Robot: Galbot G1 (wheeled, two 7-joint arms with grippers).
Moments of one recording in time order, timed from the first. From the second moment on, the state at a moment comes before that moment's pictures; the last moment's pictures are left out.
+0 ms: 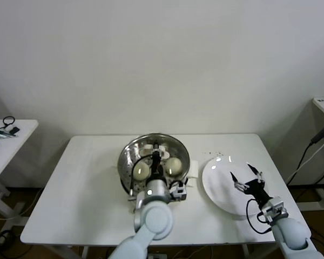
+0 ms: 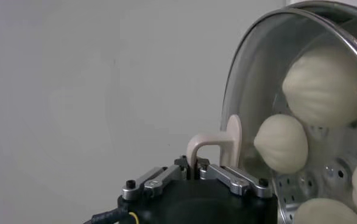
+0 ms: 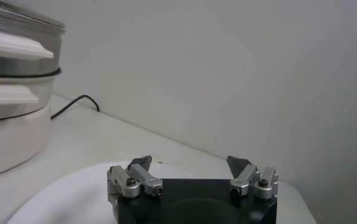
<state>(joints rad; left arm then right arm) 0.96 -1.44 0.15 -1.82 1.67 0.74 0.40 -1.22 1.07 0.54 1.47 0.20 0.15 -0.26</state>
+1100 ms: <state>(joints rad) 1.00 -1.41 0.14 -1.86 1.66 0.74 0.40 -1.22 1.07 0.55 1.47 0.18 0.13 -0.27</state>
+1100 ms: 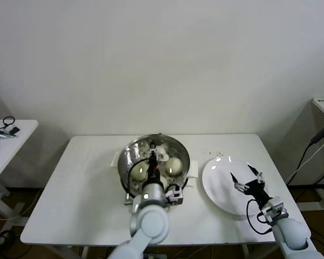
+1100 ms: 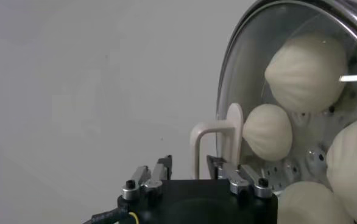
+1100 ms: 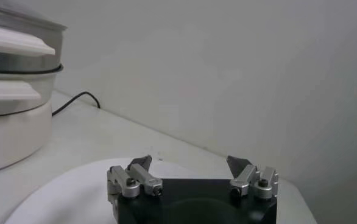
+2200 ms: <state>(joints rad) 1.21 -1.17 -0.06 -2.17 1.14 0.74 0.12 -1.23 1.08 0.56 1.50 0.20 0.09 -0.27</state>
